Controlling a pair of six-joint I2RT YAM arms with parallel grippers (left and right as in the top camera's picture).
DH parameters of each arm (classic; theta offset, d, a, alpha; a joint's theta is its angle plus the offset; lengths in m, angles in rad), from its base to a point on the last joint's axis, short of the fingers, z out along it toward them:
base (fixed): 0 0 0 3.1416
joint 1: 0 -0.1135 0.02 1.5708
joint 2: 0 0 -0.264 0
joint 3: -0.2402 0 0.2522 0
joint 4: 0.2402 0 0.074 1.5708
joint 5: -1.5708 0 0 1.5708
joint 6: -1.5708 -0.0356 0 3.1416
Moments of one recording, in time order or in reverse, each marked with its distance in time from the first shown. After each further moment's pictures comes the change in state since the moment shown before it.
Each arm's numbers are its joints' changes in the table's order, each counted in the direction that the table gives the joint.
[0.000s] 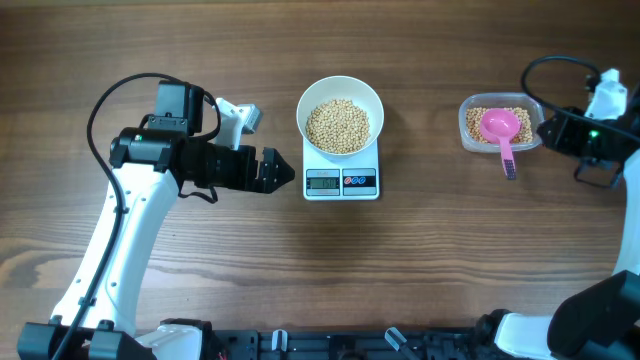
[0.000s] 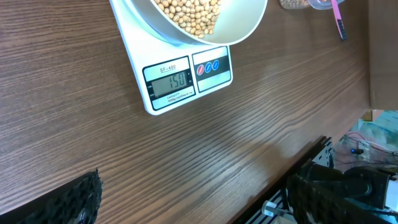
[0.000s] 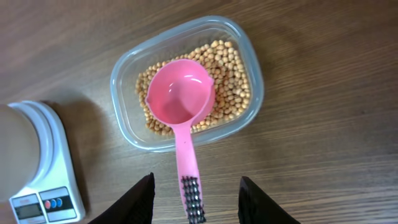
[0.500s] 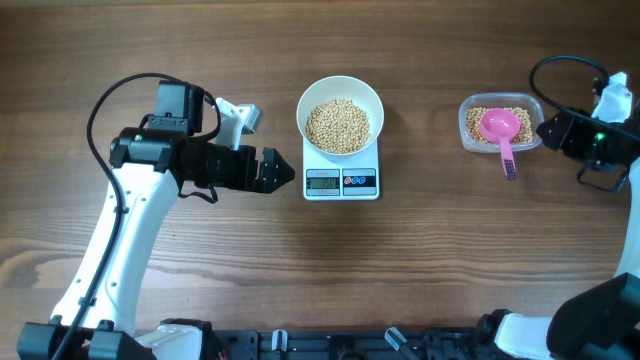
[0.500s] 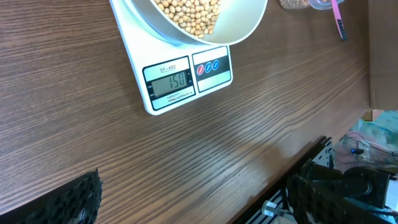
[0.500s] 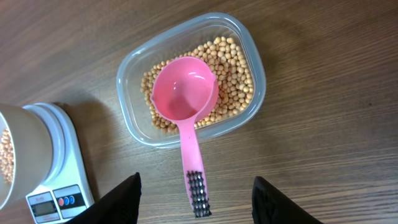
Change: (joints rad) left arm 0.000 0.000 0.000 0.000 0.000 0.000; right arm 0.017 -0.010 0.000 0.018 0.029 -0.014
